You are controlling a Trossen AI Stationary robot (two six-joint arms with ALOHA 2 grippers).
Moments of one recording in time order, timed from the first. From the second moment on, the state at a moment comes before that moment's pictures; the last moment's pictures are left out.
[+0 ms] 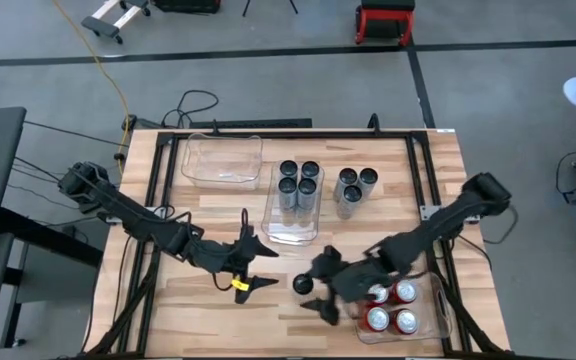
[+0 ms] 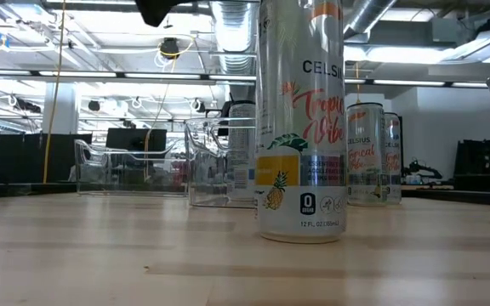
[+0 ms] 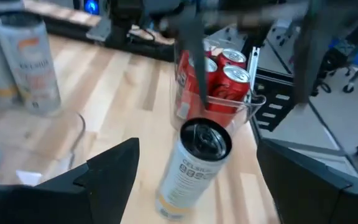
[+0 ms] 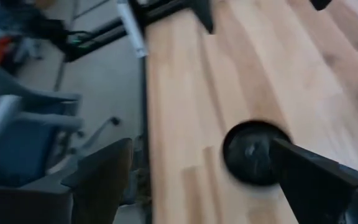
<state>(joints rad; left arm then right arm) -0.49 1.39 0.94 0.14 -0.39 -0.40 0.55 1.63 1.34 -0.36 0.28 0.73</state>
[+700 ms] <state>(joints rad) -0.43 1.70 0.94 0.57 -0.26 -0.25 0.74 1.31 1.34 -0.54 0.52 0.88</state>
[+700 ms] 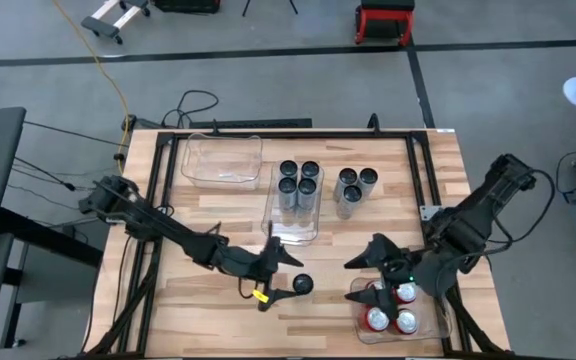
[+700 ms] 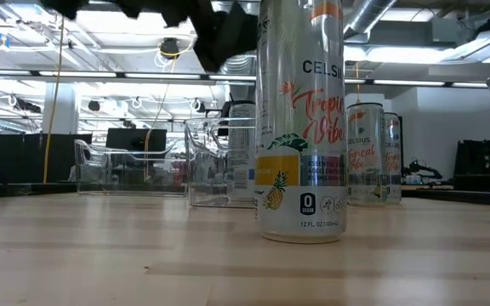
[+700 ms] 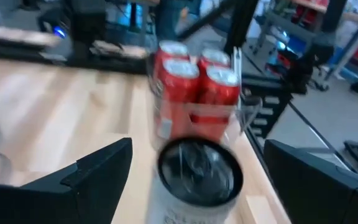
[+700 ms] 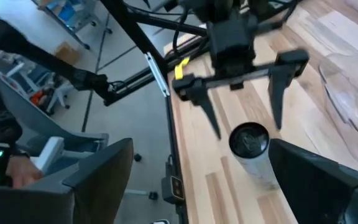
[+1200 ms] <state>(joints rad) -0.42 1.90 1.03 0.65 -0.23 -0.19 0.74 1.35 1.34 -0.55 0.52 0.94</state>
